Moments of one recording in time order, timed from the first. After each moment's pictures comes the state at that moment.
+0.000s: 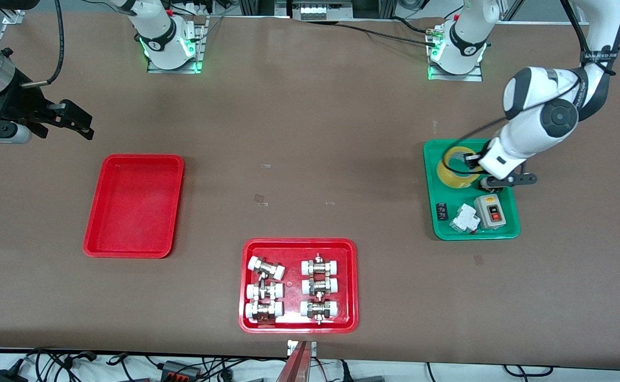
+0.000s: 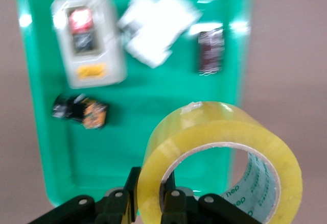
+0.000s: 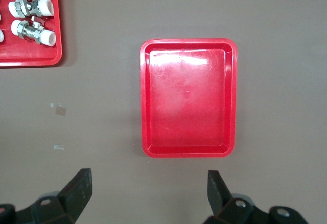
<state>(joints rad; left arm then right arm) 0.11 0.11 -0.28 -2.19 0.00 2.17 -0.22 0.02 -0.01 0.08 -1.64 0.00 1.66 0.13</state>
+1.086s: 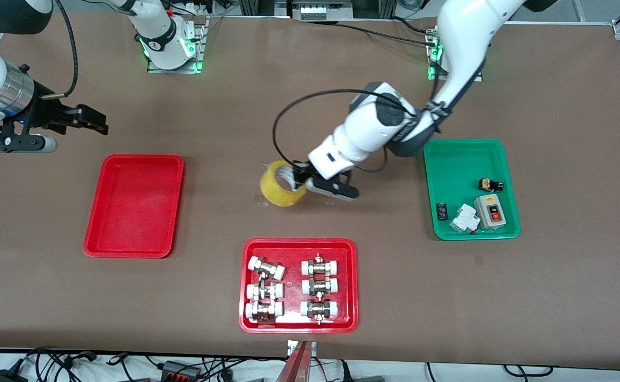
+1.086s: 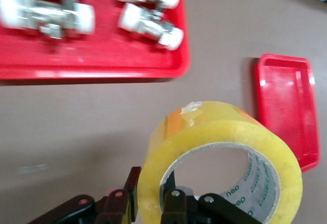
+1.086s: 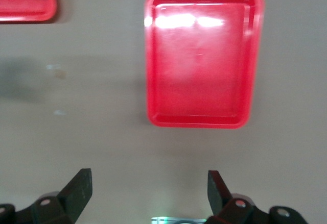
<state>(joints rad) -0.27 0.64 -0.54 -1.67 -0.11 2.74 -0.53 0.01 0.02 0.07 -1.68 0.09 1.57 0.06</state>
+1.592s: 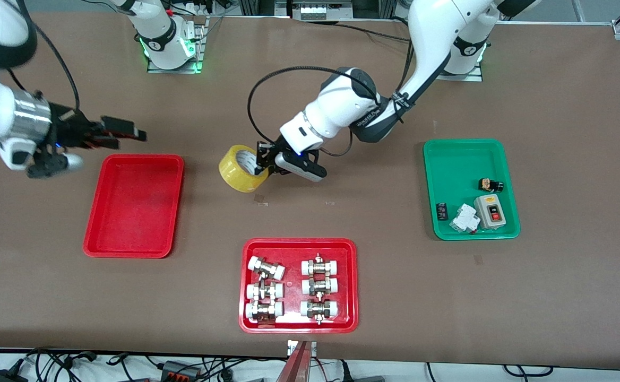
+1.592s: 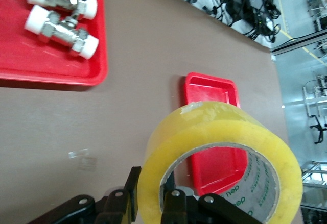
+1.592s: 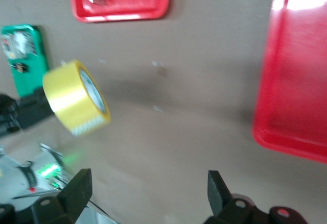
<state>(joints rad) -0.40 0.67 -0.54 -1.62 -0.16 2.97 -0.59 -0.02 0.17 0.08 -1.70 0.54 1.65 -0.09</state>
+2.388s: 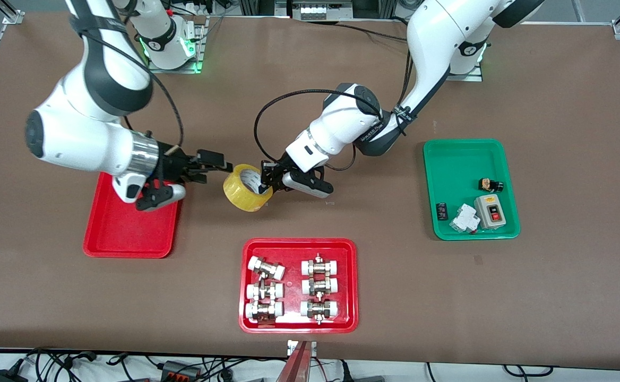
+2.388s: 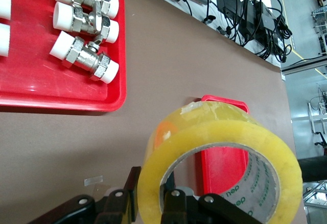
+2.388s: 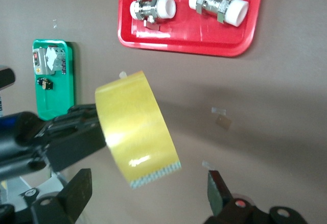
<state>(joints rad) -0.40 0.73 -0.49 -1.56 -0.16 2.97 -0.59 0.23 0.32 0.09 -1.69 0.63 2.01 -0.10</state>
